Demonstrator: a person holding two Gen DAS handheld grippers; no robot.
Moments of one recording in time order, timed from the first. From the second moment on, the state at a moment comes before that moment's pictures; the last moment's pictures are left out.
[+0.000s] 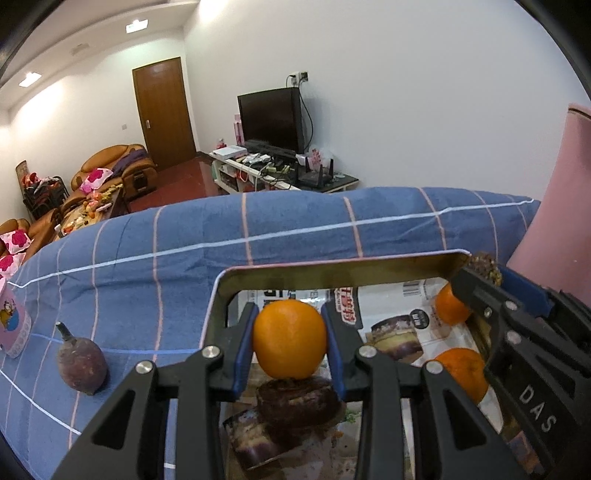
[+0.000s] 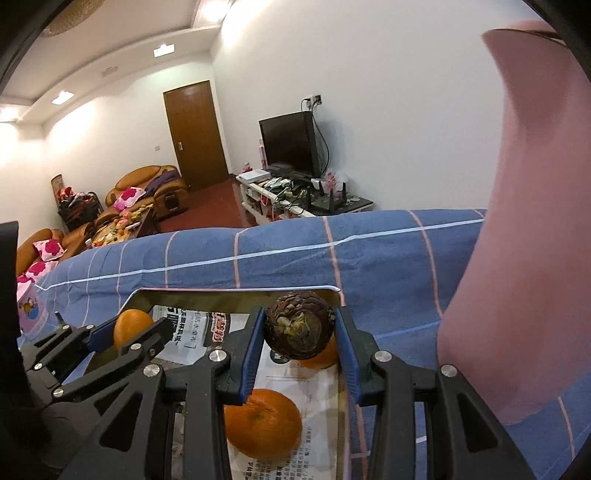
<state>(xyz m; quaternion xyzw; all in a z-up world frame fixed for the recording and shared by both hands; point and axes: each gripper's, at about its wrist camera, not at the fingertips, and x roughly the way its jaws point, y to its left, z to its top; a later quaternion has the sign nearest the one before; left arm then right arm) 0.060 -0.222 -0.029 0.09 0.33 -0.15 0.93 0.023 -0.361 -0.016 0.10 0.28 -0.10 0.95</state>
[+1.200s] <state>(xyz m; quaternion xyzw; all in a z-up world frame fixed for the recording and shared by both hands) -0.005 -0.174 0.001 0.08 0.20 -0.09 0.97 -0.024 -0.356 0.000 0.13 0.16 -0.11 0.97</state>
